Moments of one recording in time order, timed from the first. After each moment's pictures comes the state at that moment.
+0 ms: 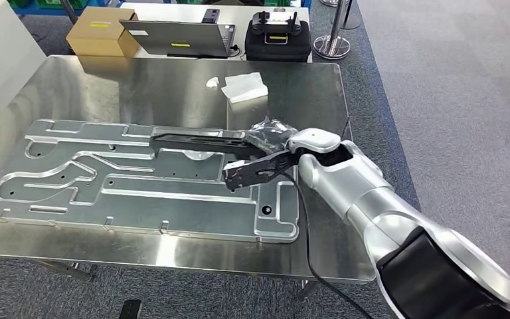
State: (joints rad) left arm -0.05 -0.05 0.17 -0.17 -0.02 0.22 -0.30; right arm -1.24 0.32 1.05 -0.39 0.66 0.06 -0.33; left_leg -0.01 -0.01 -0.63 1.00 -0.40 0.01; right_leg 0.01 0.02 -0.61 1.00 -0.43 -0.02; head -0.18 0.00
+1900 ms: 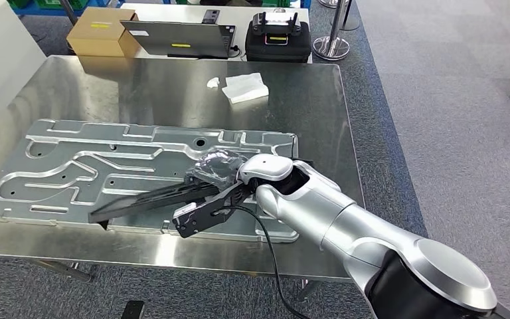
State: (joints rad) left arm -0.05 -0.03 0.16 -0.17 -0.09 0.23 -0.21; right arm -1.20 0.35 1.35 -0.67 0.41 0.08 -0.25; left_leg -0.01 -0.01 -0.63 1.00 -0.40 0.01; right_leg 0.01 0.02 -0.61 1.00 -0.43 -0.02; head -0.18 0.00
